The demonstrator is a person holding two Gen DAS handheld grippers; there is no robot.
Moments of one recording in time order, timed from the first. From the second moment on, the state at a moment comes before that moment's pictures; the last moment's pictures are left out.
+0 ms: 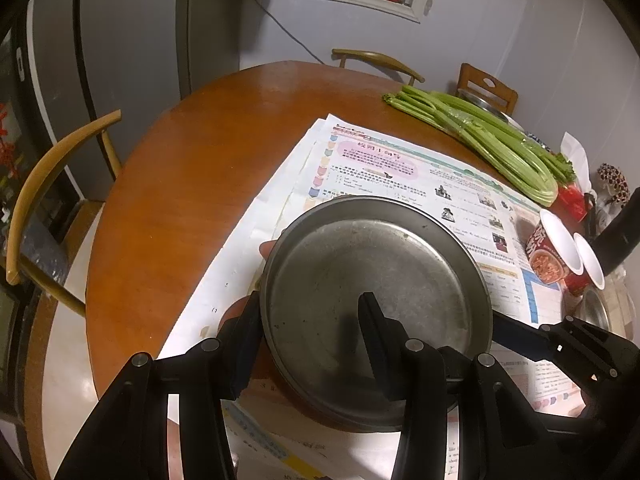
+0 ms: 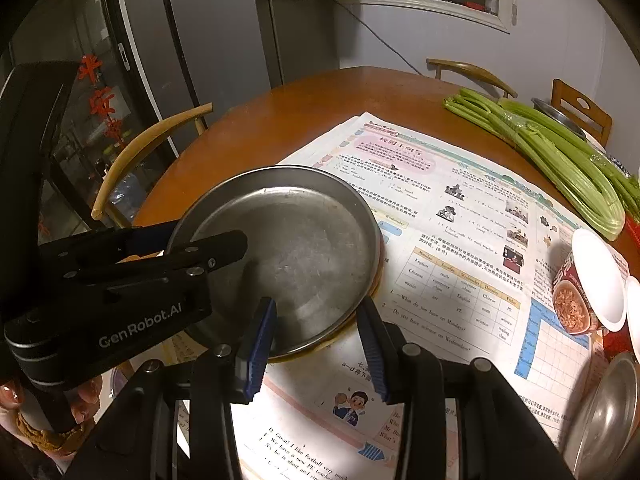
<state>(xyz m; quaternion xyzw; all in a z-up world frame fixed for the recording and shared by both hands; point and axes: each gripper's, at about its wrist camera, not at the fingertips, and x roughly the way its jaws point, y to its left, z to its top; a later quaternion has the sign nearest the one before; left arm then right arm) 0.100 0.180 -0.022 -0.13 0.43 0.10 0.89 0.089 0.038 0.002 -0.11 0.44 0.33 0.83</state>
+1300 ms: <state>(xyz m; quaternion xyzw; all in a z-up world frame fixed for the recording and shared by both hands) 0.089 0.176 -0.004 -0.13 0.40 0.11 0.90 0.085 0.029 0.014 -0.12 0.42 0.31 0.84</state>
